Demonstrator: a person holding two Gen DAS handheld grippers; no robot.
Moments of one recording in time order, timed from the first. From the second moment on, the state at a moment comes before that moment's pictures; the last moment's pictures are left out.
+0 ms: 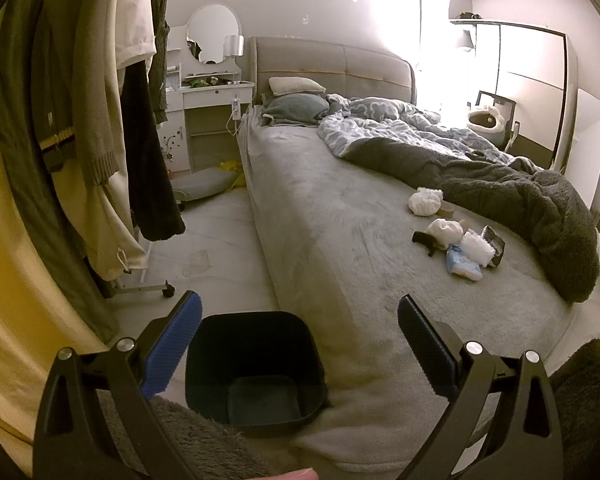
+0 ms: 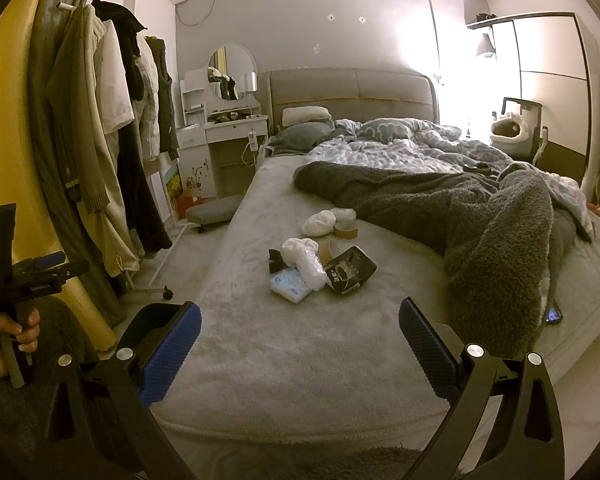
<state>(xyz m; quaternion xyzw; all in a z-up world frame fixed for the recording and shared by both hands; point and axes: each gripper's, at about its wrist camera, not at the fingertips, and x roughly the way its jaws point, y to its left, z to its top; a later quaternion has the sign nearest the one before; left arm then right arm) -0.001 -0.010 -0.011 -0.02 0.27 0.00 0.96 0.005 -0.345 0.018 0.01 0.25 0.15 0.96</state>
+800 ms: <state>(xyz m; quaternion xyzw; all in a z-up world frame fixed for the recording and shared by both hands) 0.000 -0.018 -0.004 -0.03 0.29 -0.05 0.96 0.043 -0.316 0.017 0.01 0.29 0.19 0.94</state>
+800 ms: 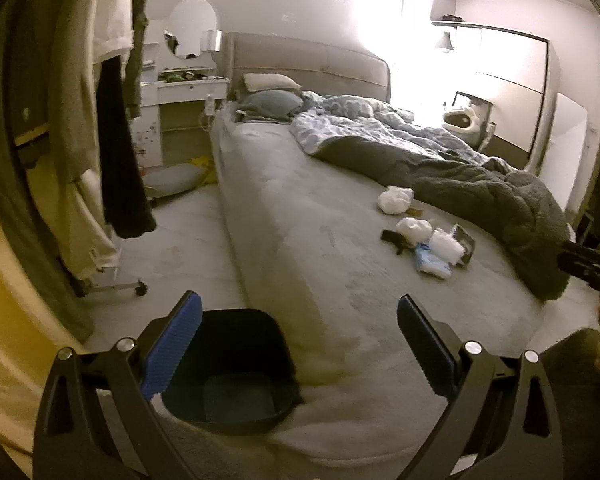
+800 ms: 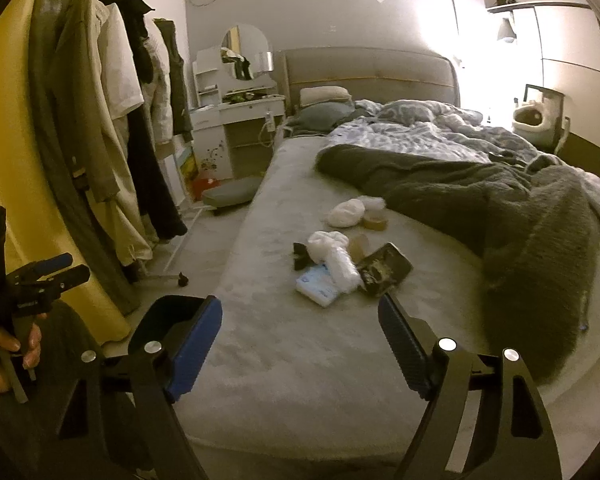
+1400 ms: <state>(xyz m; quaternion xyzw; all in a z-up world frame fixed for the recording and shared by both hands) 0.102 -0.061 -0.034 0.05 0.32 -0.19 0.93 0.150 -0.292 -0.018 -0.05 0.34 0.22 0.91</state>
